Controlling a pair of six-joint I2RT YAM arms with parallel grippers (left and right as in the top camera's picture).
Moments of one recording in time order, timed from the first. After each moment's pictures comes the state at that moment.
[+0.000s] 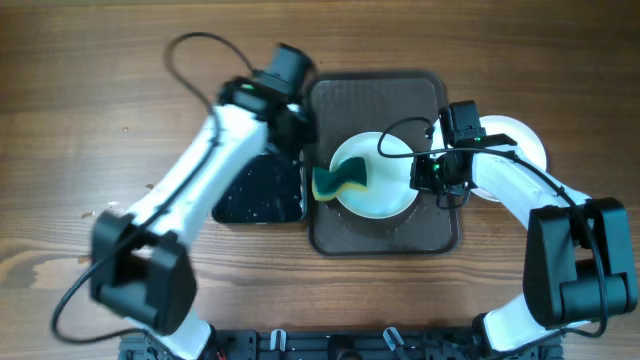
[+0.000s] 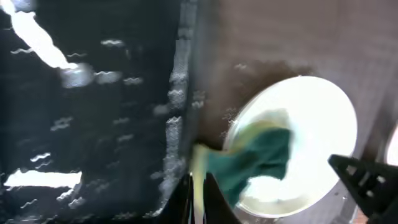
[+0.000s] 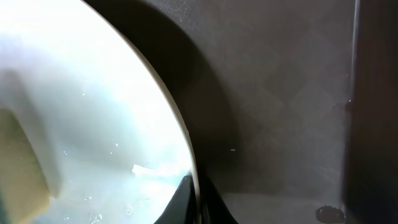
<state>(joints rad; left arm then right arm) -0.41 1.78 1.50 -0.99 0.10 -0.60 0.14 1.74 0.93 -0.57 -0.22 0.31</state>
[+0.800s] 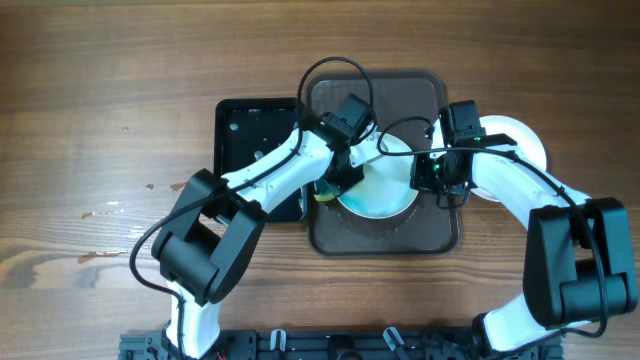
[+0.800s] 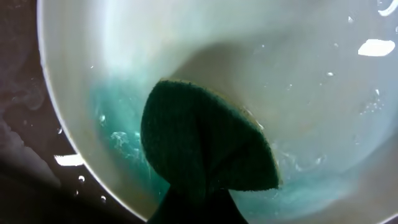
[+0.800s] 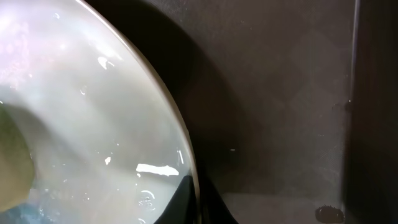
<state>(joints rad) -0.67 2.02 1.39 -0.72 0.06 0.33 0.14 1.74 0.93 -0.57 -0.22 0.31</state>
